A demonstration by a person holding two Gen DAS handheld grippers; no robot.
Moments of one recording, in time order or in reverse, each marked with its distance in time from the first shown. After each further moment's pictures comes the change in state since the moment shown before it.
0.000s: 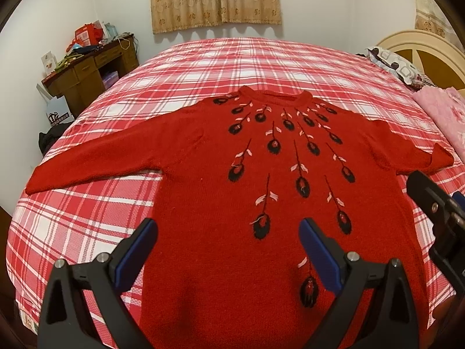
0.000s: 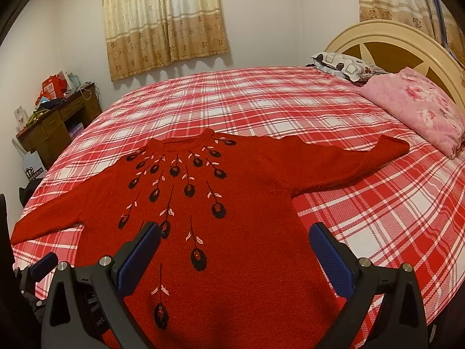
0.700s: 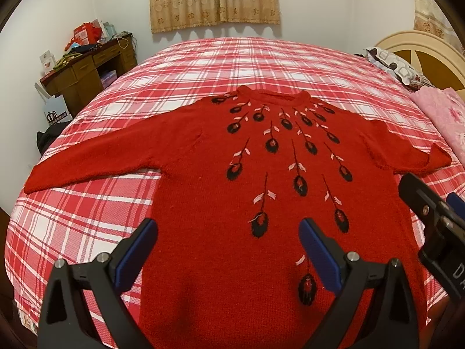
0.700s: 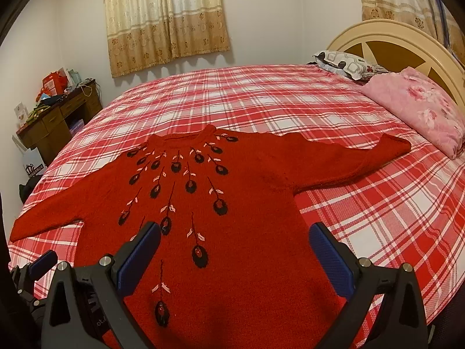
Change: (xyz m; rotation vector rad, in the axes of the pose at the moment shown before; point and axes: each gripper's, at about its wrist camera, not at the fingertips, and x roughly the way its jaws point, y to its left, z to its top) left arm -0.001 0.000 -0.001 -0.002 0.001 -0.011; right arm 0.001 0.002 -0.001 -0.010 0.013 0.001
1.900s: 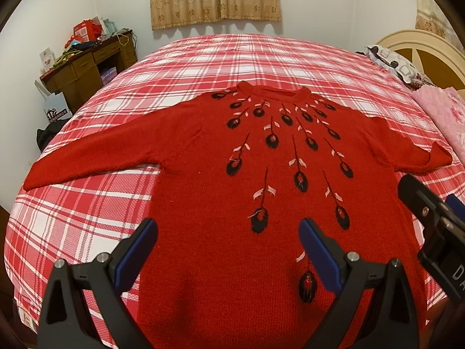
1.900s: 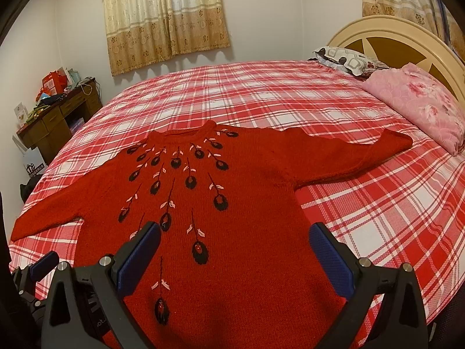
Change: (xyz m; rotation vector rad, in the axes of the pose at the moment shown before) left arm 0.002 0.001 -0.003 -0.002 0.012 -0.001; right arm 0.003 0.000 -0.005 0.006 0.013 0.003
